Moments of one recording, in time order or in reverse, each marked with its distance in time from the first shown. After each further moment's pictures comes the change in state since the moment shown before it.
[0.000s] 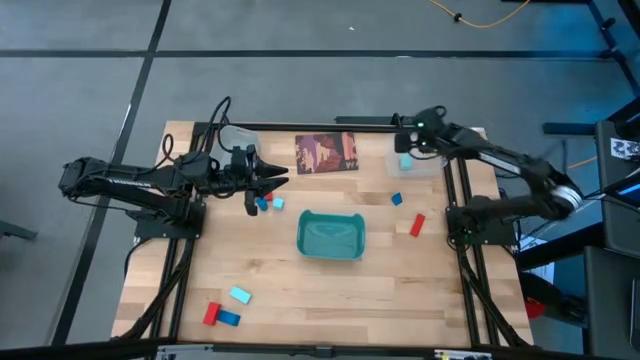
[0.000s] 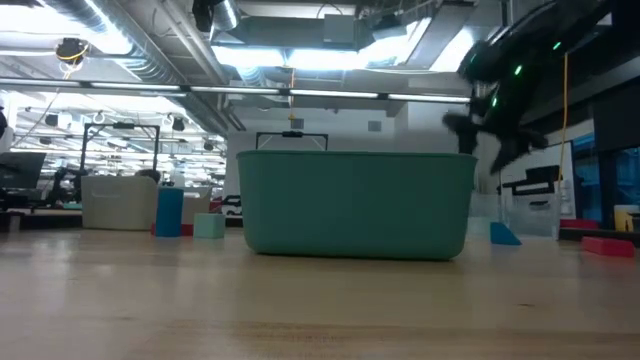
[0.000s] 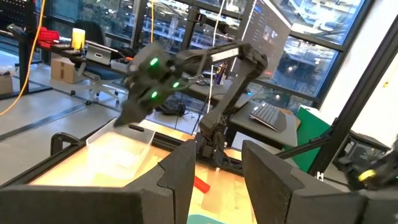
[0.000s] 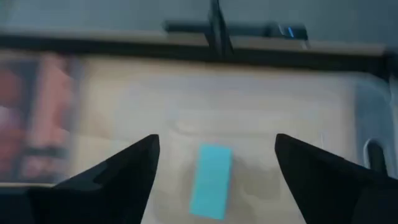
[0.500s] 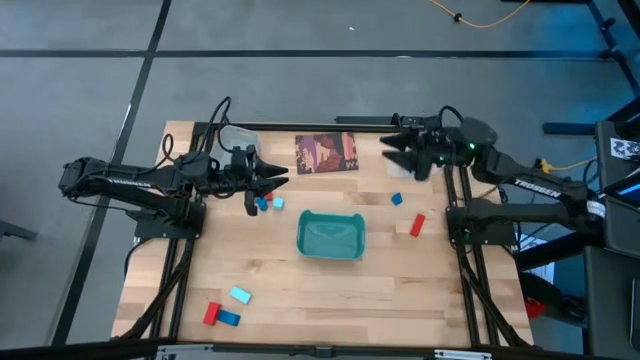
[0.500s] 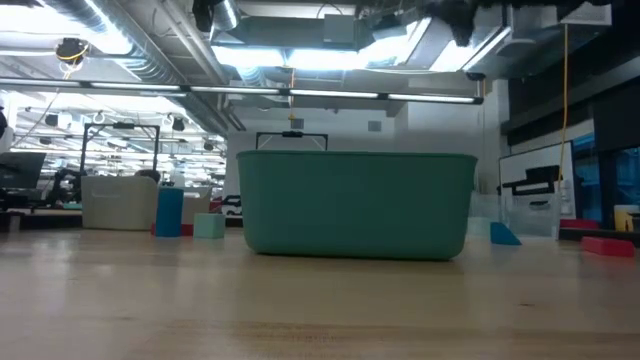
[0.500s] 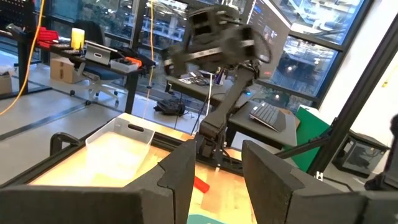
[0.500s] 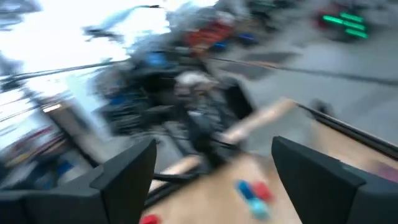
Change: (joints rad) left arm 0.000 0.000 0.000 0.000 0.005 0.000; right arm 0.439 -0.303 0.002 0.684 -0.591 -0.043
